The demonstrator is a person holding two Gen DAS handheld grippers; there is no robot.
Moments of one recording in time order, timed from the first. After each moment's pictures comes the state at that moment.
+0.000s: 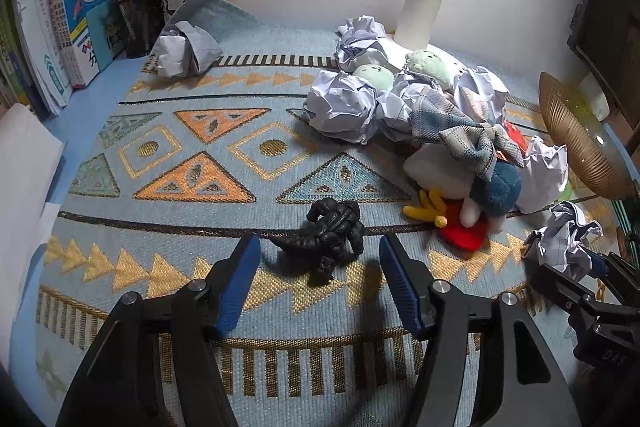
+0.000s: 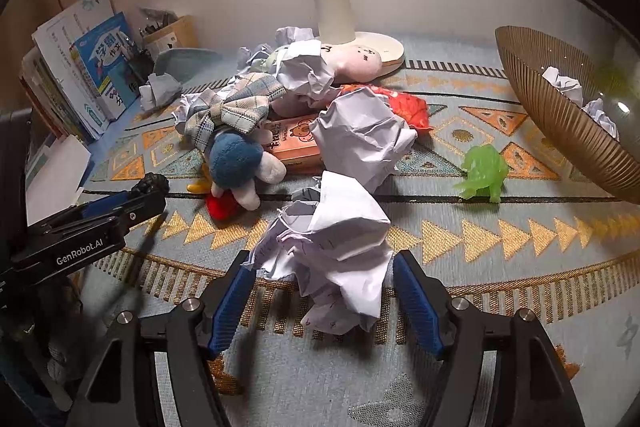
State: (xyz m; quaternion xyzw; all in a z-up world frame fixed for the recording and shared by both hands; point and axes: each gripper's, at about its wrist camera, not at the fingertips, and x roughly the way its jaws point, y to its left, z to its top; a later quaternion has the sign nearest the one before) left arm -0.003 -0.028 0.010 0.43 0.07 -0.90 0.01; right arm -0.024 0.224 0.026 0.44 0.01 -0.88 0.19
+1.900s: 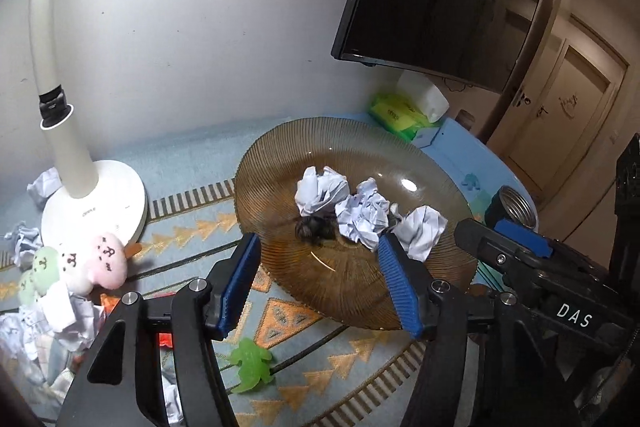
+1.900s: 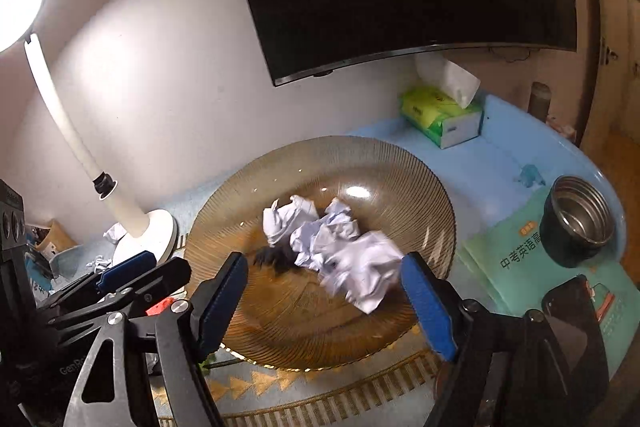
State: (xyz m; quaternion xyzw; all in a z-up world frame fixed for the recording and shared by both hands) left arm -0.104 0.237 0.114 0.37 0.04 -0.89 -0.26; right arm -0.091 0.463 0.143 0.35 -0.12 -0.93 -0.02
